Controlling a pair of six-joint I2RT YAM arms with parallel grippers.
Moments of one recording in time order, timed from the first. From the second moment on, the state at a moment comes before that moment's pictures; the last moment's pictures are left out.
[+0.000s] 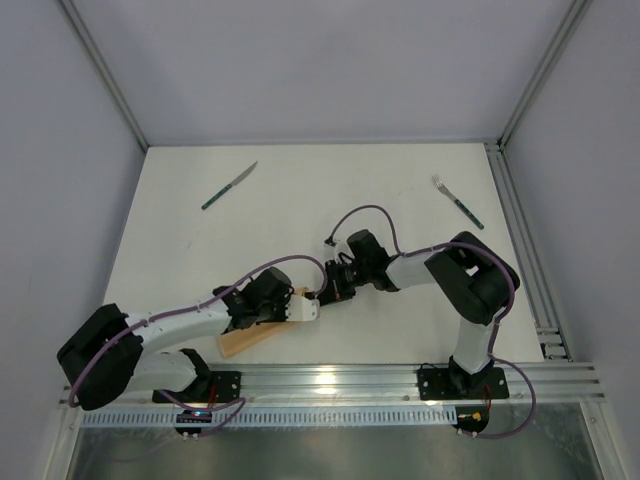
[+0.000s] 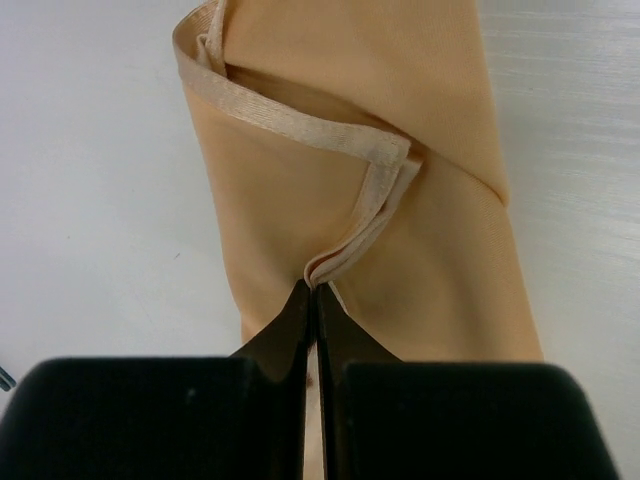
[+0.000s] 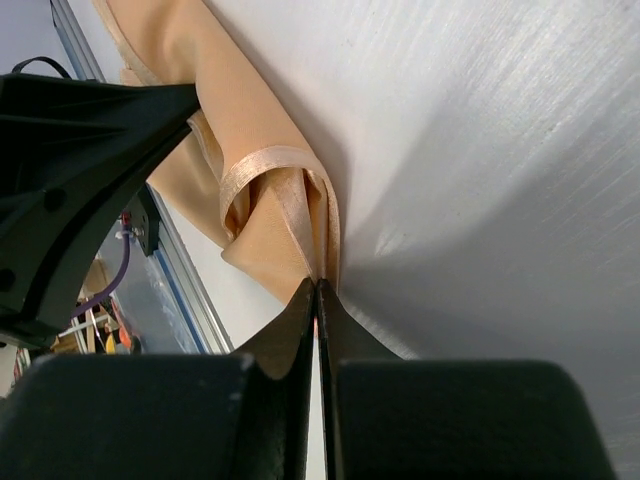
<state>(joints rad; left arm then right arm) -0.85 1.23 0.51 -0.29 -0.09 0.75 0.67 1.85 0.76 0.28 -0.72 0.60</state>
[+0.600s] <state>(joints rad) -0.98 1.28 0.61 -0.45 -0.02 0.63 0.69 1.85 0.77 0.28 -0.73 0.61</state>
